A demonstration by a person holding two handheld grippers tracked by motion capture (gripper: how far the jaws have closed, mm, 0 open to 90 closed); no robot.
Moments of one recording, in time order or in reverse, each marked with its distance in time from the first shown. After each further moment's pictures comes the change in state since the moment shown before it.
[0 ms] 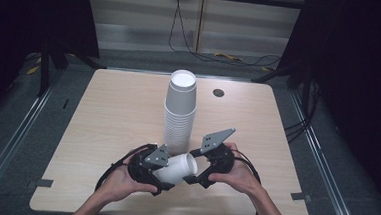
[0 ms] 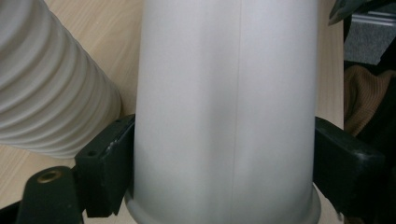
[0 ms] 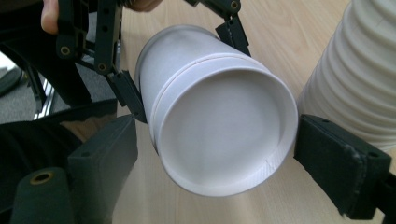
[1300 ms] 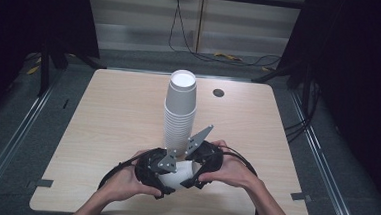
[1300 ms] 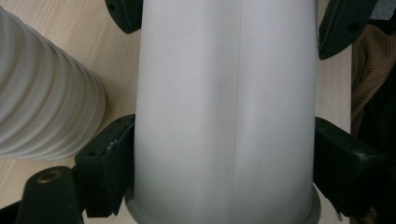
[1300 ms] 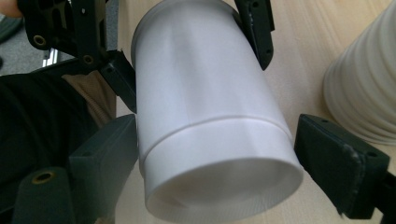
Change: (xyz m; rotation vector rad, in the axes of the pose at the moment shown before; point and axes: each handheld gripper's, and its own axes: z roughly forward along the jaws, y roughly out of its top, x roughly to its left) left arm -0.007 0.012 0.014 0.130 -0.017 0.085; right arm -0.004 0.017 0.025 0.248 0.065 -0.035
